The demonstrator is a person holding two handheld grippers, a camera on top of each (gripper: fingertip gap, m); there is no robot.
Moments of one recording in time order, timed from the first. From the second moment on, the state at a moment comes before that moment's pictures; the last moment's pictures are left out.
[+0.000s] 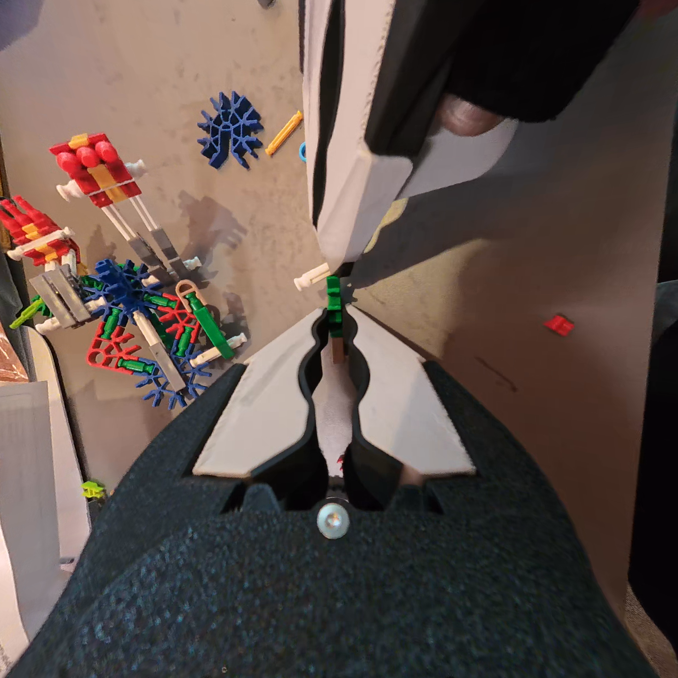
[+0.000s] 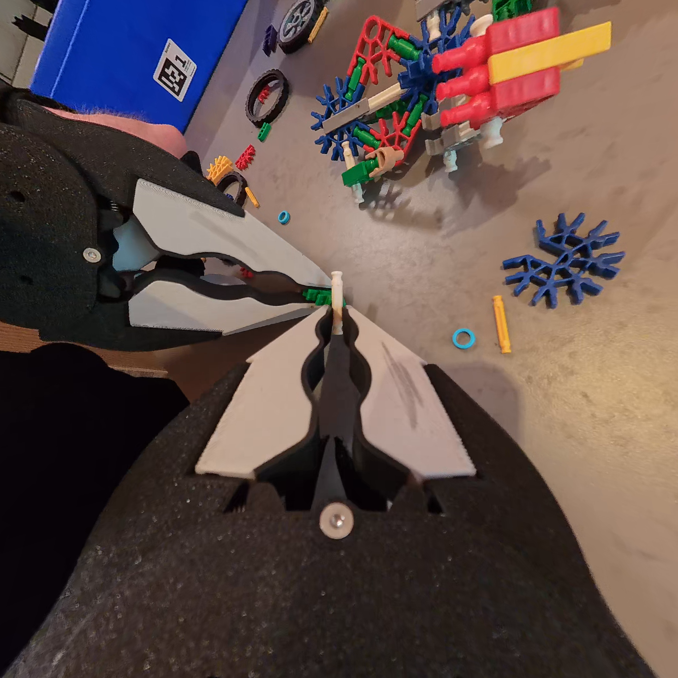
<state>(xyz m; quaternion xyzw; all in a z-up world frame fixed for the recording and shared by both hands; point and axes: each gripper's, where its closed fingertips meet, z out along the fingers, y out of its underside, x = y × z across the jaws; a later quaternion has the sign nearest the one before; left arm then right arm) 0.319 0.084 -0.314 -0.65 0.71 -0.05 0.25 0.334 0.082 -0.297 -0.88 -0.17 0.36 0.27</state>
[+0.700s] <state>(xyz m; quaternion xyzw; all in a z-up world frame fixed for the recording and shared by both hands) 0.321 0.084 -0.315 -0.66 0.71 -0.06 0.25 0.335 0.081 -0.298 -0.87 -0.14 0.38 0.27</state>
